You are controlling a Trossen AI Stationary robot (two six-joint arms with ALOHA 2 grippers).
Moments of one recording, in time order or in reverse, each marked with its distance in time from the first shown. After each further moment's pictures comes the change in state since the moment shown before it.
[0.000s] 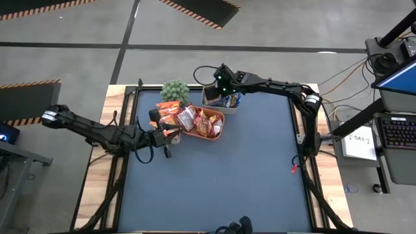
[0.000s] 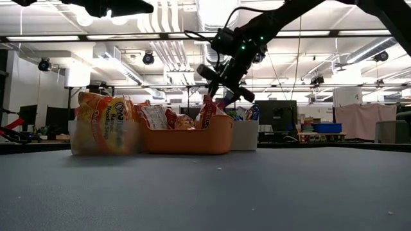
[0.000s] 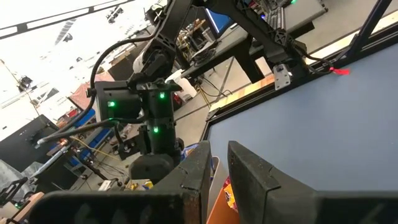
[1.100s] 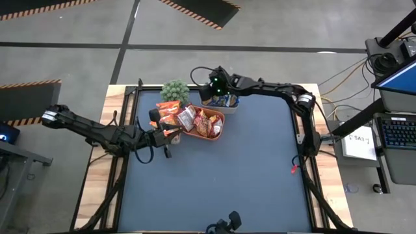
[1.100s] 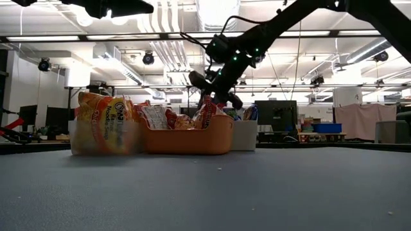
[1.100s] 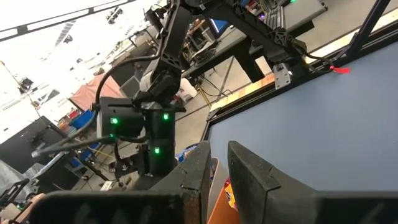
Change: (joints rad) left arm 0.000 0.000 0.000 -0.001 0.000 0.008; right arm 0.012 0.092 -0.005 0.218 0.025 -0.103
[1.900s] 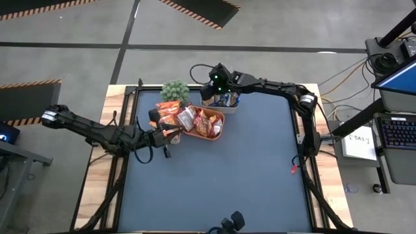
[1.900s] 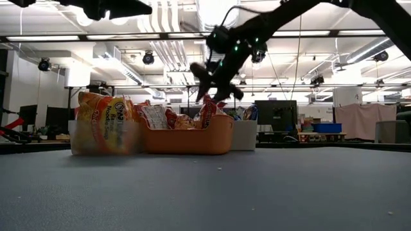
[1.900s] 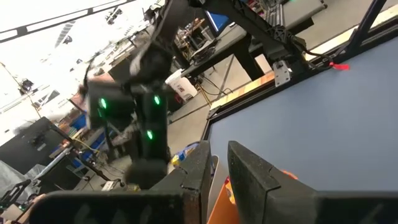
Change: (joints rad) left arm 0.000 -0.013 -0.011 -0.006 0.000 0.008; right arm 0.002 -0.040 0.061 -0.115 0.005 -0.059
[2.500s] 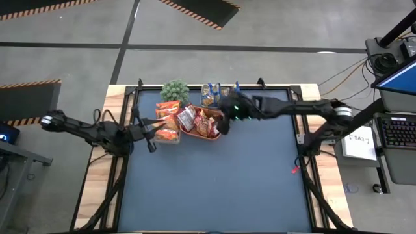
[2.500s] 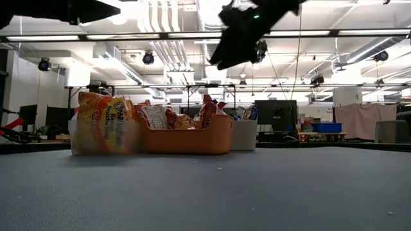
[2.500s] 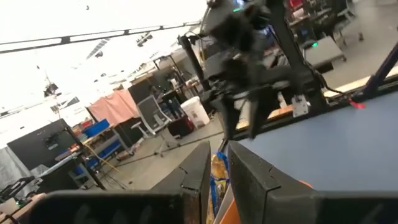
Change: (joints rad) left arm 0.002 -0.412 -0.225 0.025 0.005 -0.005; right arm 0.307 -0.438 -0.398 0.065 0.076 -0.356
